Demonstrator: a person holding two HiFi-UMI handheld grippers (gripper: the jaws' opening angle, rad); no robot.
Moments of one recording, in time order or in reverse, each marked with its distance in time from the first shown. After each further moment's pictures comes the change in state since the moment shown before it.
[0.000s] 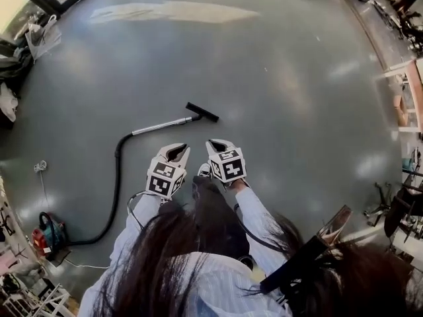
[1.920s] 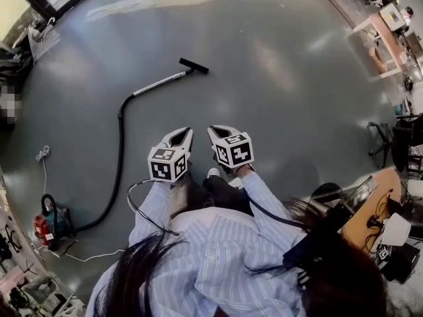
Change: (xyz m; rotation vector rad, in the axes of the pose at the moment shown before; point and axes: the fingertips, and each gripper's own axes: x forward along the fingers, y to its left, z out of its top) left arm -0.288 -0.240 -0.228 -0.125 -0.191 -0.086; right arm -0.247 0.276 -0.272 0.081 -0.143 -0.070
